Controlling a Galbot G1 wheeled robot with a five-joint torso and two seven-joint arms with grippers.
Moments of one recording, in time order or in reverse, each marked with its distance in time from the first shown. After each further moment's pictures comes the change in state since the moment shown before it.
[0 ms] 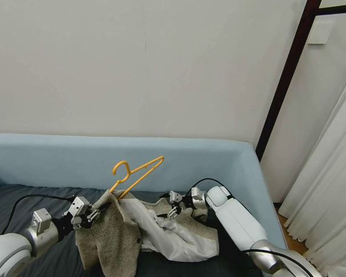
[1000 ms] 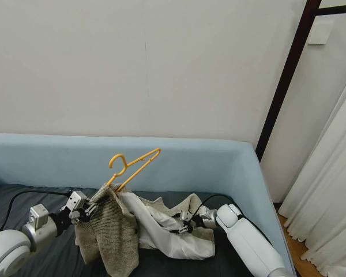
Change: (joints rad) left arm -0.023 -0.018 -0.004 0.013 0.001 -0.014 -0.018; right arm -0.187 -0.100 0.033 0.175 -0.094 -0.076 0.151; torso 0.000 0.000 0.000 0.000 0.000
